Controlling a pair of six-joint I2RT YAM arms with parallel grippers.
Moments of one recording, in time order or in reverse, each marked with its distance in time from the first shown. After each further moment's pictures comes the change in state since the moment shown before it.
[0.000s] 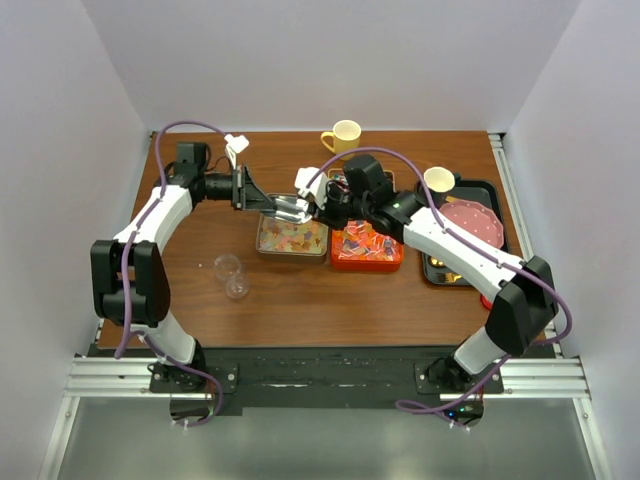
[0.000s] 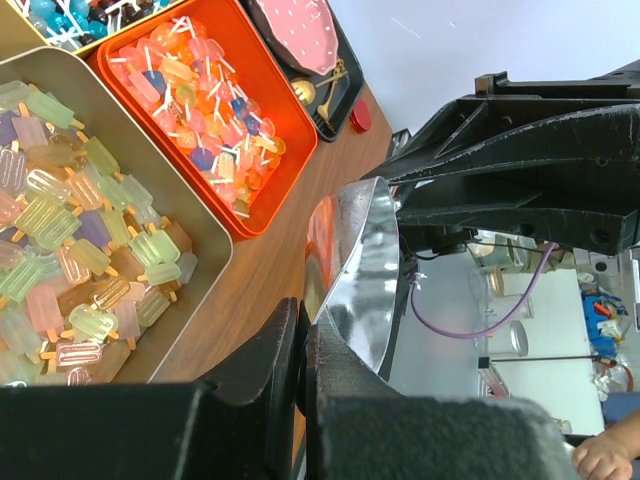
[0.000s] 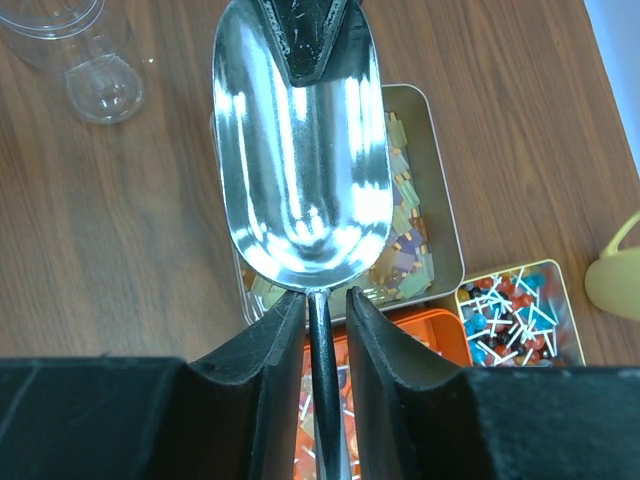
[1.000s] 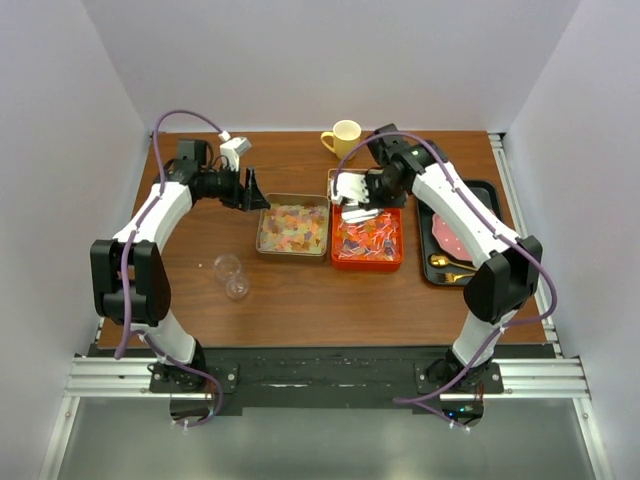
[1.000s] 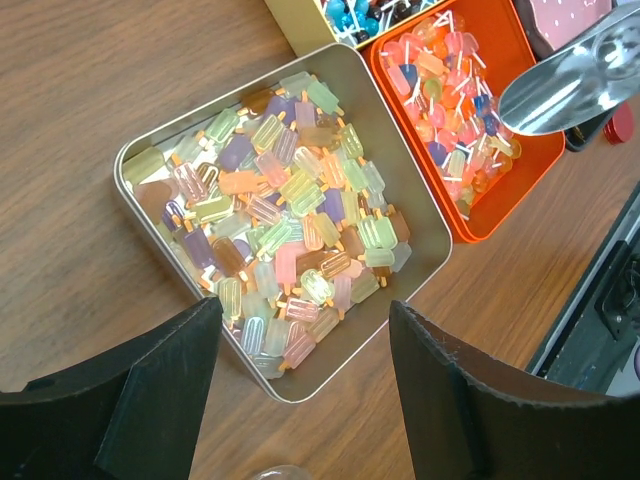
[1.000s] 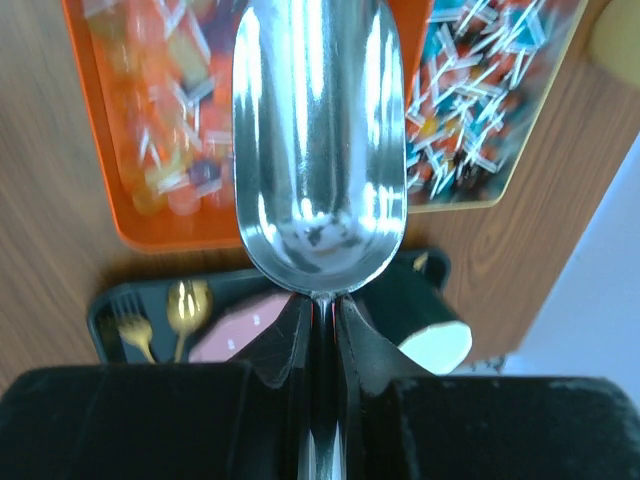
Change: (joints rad) left arm -0.003 0.007 0.041 -0.077 -0.482 0.239; right arm -0.216 0.200 0.415 -0.818 0.321 -0.652
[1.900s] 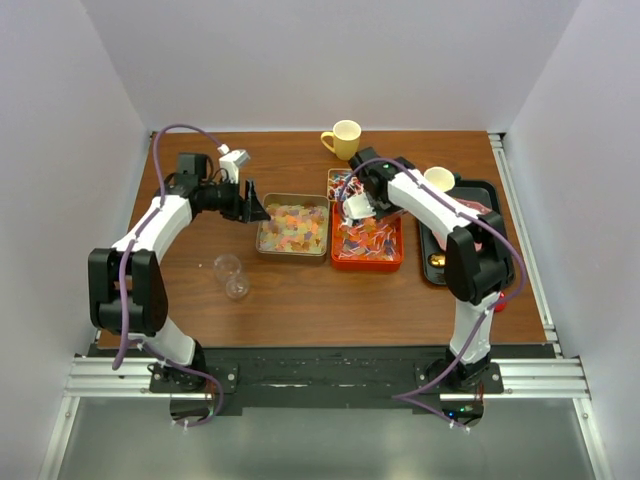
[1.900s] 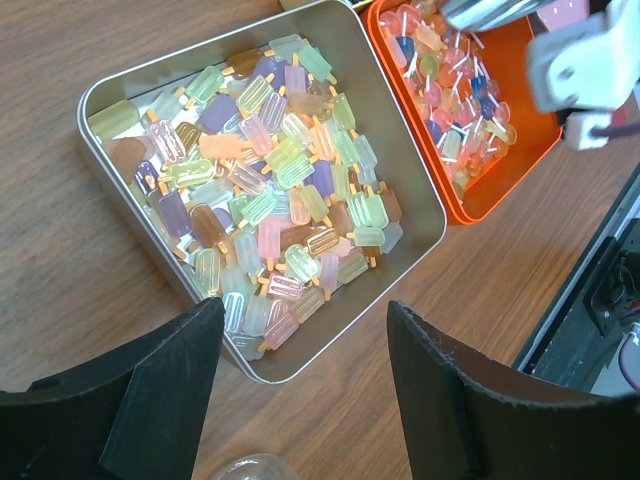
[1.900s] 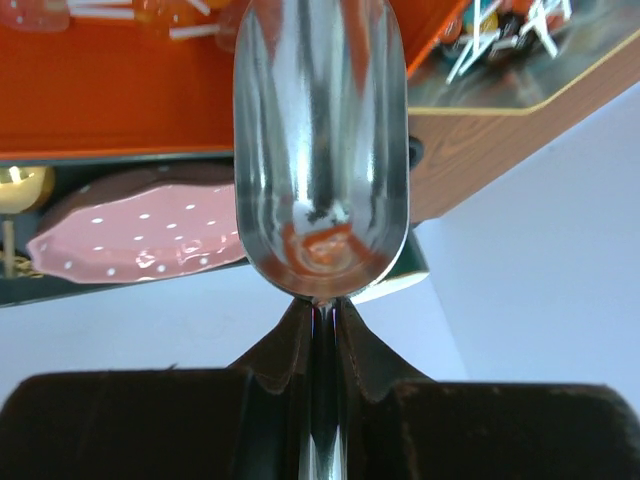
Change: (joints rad) left arm 0.000 -0.068 -0.145 0.072 0.000 -0.042; right arm 0.015 0.174 -0.132 0.172 0.538 -0.235
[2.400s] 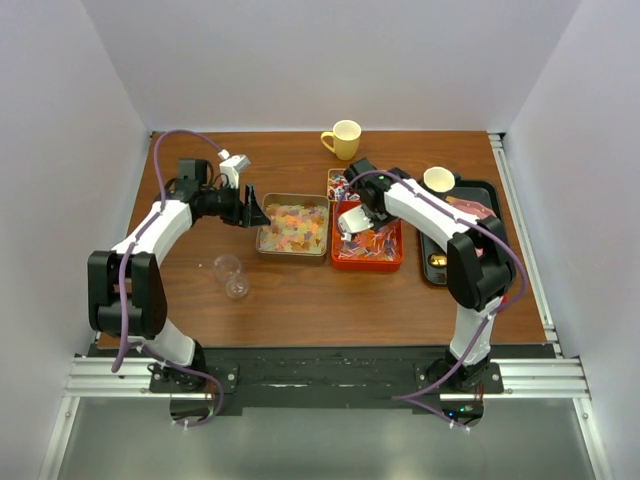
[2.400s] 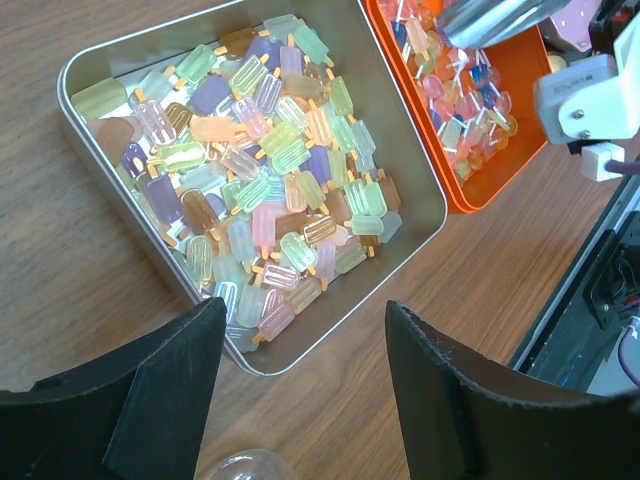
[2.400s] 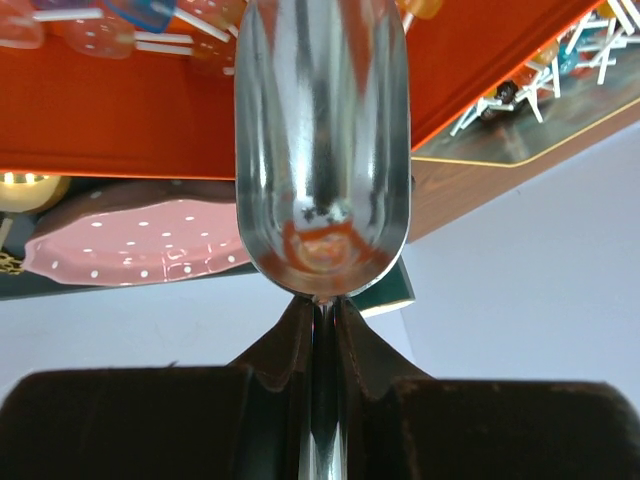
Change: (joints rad) left arm 0.000 -0.019 -0.051 0.022 0.006 -0.007; right arm 0.045 -0.043 -0.101 0.055 -0.023 -0.100
